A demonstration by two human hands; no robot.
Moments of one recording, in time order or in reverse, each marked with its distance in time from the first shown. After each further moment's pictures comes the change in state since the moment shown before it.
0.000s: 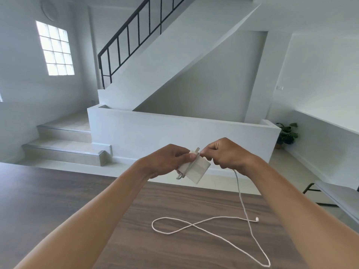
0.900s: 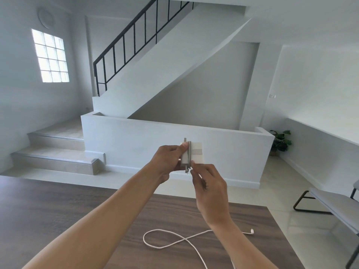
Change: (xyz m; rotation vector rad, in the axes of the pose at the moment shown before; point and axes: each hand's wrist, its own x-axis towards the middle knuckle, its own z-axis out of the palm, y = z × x) left_hand 0.043 0.017 0.017 -0.599 0.393 -0.178; right_hand -0.014 0.046 0.084 -0.024 0.801 -0.547
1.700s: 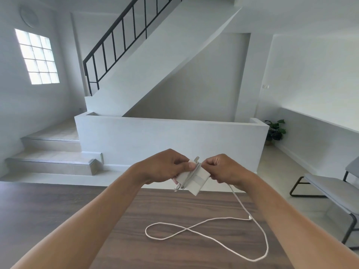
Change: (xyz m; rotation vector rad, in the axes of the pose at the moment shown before) left_hand -0.026 -0.001 -0.021 0.711 -0.509 0.182; right_hand 0.056 0.019 -0.053 0.111 -0.776 0.651
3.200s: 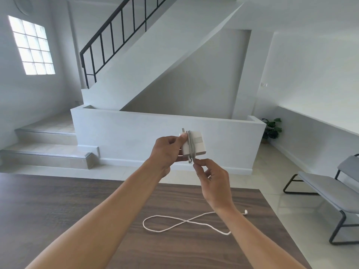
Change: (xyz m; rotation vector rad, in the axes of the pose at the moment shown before) left_hand 0.024 0.006 0.019 -0.754 0.549 -0.158; right_hand -0.015 0.029 0.075 0.030 0.677 -0.374
